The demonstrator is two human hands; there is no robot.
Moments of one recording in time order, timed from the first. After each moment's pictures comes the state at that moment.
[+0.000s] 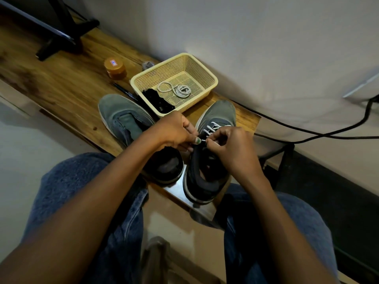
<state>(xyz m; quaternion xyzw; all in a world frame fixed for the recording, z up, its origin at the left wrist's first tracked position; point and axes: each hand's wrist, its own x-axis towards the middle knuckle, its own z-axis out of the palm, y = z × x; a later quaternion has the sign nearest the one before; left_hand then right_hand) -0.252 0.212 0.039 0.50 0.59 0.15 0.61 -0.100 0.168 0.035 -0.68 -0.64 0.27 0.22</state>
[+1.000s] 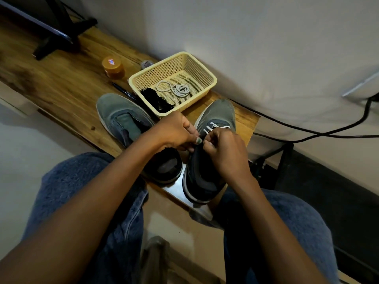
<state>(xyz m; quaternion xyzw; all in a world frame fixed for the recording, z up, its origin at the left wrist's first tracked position) -0.248 0.210 0.038 0.52 0.60 0.15 0.59 -0.110 0.167 0.027 -0.69 -0.67 0.21 0.16</state>
